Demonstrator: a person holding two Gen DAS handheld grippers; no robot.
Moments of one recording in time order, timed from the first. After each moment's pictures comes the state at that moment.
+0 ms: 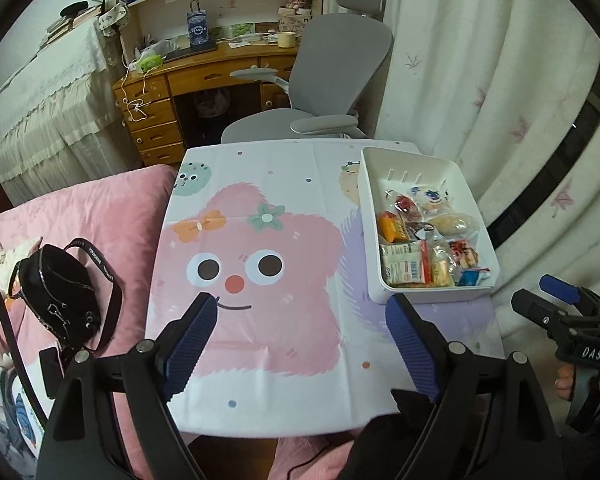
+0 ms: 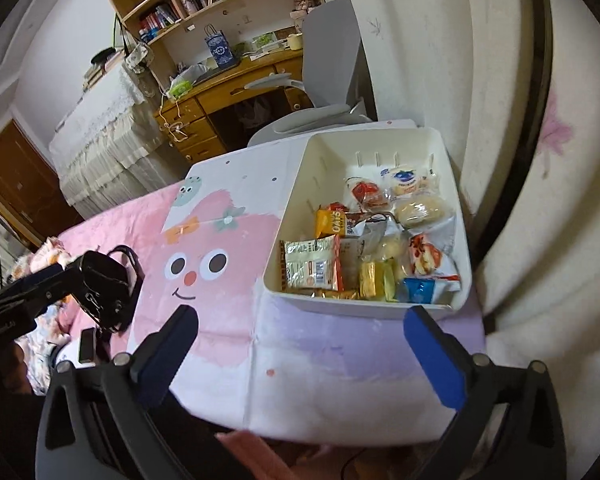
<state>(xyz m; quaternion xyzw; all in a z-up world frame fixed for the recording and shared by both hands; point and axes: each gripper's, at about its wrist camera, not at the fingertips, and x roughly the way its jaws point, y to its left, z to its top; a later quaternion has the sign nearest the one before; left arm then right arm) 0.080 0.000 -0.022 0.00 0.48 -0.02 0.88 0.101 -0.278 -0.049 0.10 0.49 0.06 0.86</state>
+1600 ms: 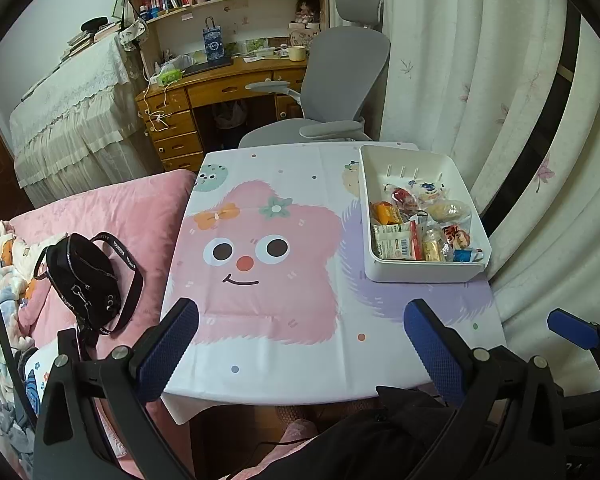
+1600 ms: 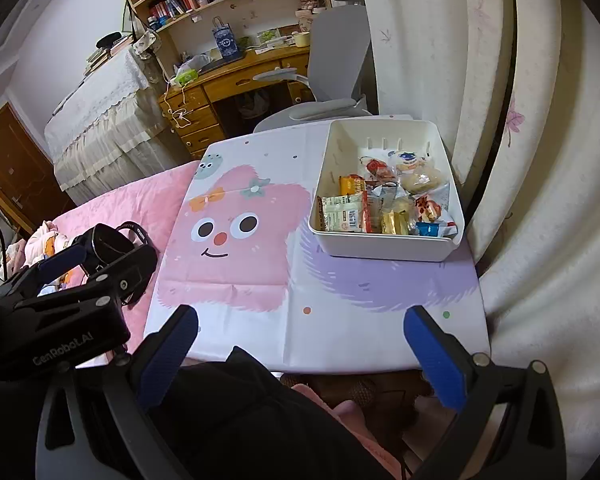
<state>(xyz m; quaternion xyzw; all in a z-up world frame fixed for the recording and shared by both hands) 0.005 -0.031 -0.005 0.02 0.45 0.02 0.89 0.007 -0.207 -0.003 0.08 0.50 0.04 0.86</state>
